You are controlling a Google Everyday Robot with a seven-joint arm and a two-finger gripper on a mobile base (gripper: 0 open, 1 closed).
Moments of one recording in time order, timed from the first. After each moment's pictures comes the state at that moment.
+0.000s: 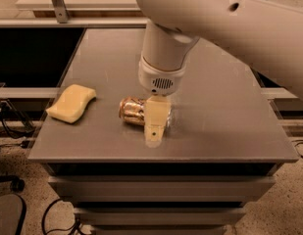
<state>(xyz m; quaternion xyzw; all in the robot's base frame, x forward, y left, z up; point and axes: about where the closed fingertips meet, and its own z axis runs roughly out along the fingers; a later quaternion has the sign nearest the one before) 0.472 -0.005 0.870 -0.71 0.69 0.04 0.09</state>
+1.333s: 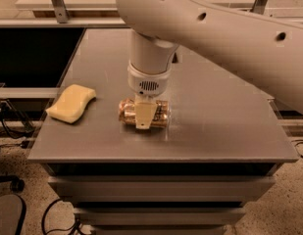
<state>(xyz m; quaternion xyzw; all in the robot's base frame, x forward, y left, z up) 0.491 0.011 0.850 -0.71 0.70 0.02 0.07</state>
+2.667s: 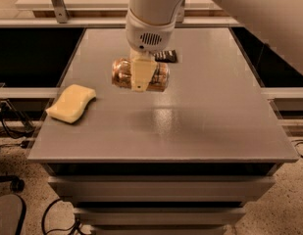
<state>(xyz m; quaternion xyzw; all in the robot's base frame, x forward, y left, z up) 0.527 0.021 0.941 -0.72 0.68 0.00 0.16</state>
